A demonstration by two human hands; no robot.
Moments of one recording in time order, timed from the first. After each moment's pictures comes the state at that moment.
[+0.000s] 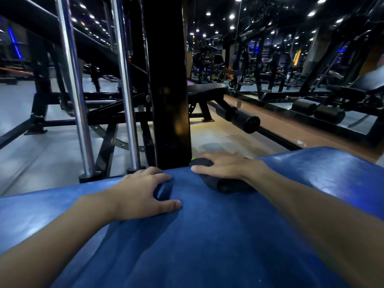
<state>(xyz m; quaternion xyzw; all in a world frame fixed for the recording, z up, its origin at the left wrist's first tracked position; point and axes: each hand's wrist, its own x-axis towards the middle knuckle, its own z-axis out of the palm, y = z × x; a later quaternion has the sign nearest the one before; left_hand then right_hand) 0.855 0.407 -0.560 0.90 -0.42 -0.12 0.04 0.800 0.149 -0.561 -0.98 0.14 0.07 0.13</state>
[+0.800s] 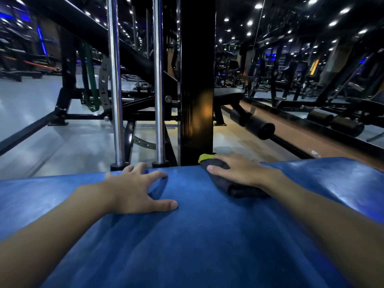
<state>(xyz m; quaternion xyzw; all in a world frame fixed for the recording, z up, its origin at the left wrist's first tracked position) 0.861 0.469 -0.562 0.93 -0.35 -0.12 0.01 0.792 0.179 -0.567 -0.98 0.14 0.01 0.14</state>
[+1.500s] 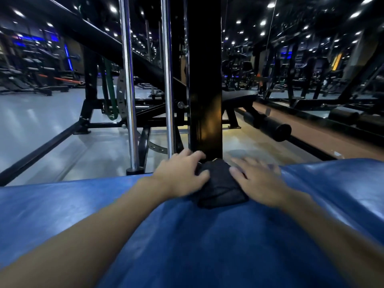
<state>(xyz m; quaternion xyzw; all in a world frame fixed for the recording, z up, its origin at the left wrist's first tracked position) 0.849 0.402 -0.545 0.90 -0.40 0.04 0.17 0.752 0.198 -0.573 -0.98 0.18 -0.09 0.07</state>
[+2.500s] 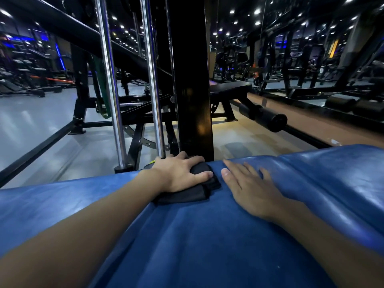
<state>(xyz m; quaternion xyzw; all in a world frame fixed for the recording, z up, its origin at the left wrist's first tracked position) 0.872 0.371 -0.568 0.92 -0.39 -0.05 0.01 0.730 0.210 -0.595 -0.97 0.17 -0.04 0.14</state>
